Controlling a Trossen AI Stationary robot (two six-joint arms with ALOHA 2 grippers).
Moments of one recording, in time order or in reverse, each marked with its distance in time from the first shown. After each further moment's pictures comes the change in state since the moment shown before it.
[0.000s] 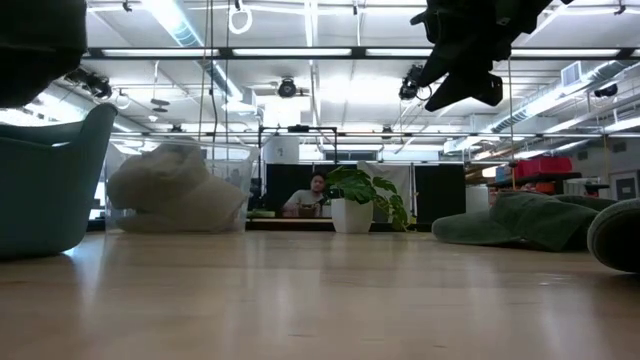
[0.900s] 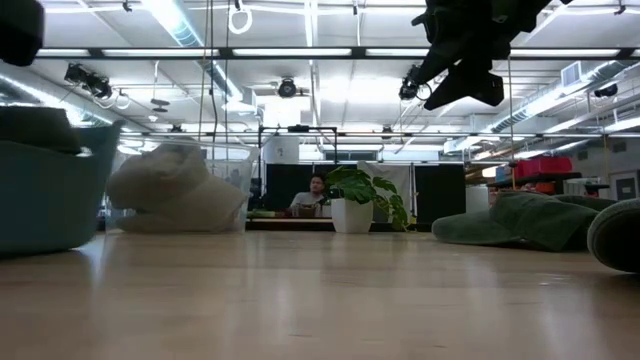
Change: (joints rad) left arm 0.047 0.023 -0.332 0.406 0.040 -0.267; right arm -0.001 0.000 0.000 0.013 0.000 0.047
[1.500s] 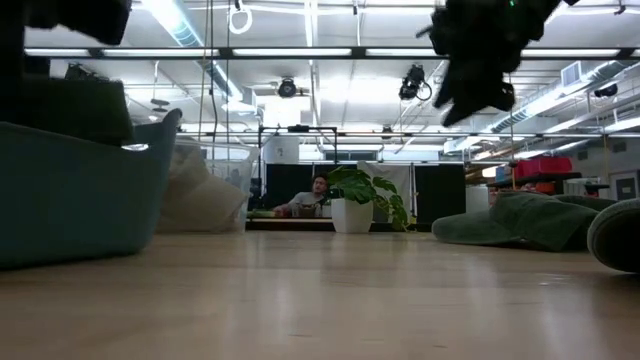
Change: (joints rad) left arm 0.219 -0.015 0.091 0.112 0.237 0.455; right arm -0.019 -0.001 0.001 -0.150 0.031 -0.046
